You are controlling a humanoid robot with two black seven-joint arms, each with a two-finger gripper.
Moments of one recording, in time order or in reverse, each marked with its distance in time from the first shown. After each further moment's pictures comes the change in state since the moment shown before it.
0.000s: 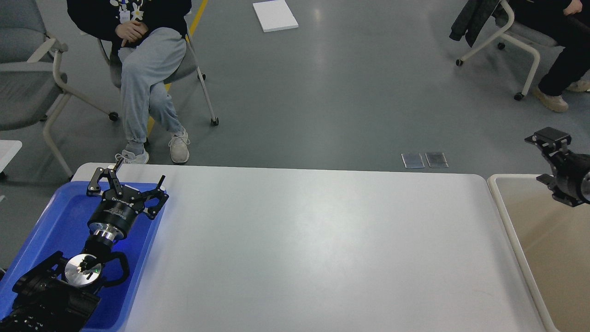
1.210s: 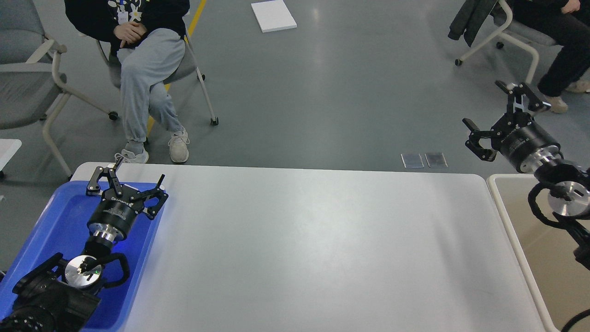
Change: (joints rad) left arm 0.000 0.000 -0.001 0.000 -0.002 0.000 -0.002; right arm -0.256 0.384 0.725 -0.256 0.234 0.367 0.196
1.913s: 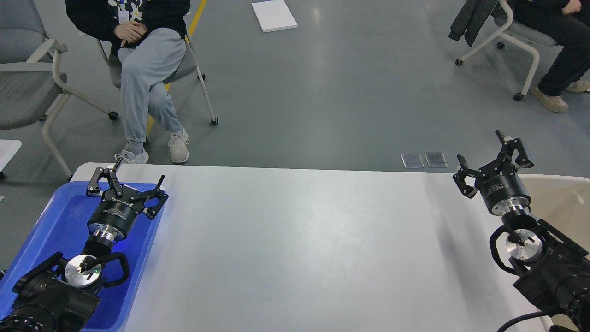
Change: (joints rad) left arm 0.000 0.000 0.000 0.000 0.000 0.000 0.000; right arm -0.024 0.304 0.039 -0.486 0.019 0.164 0.236
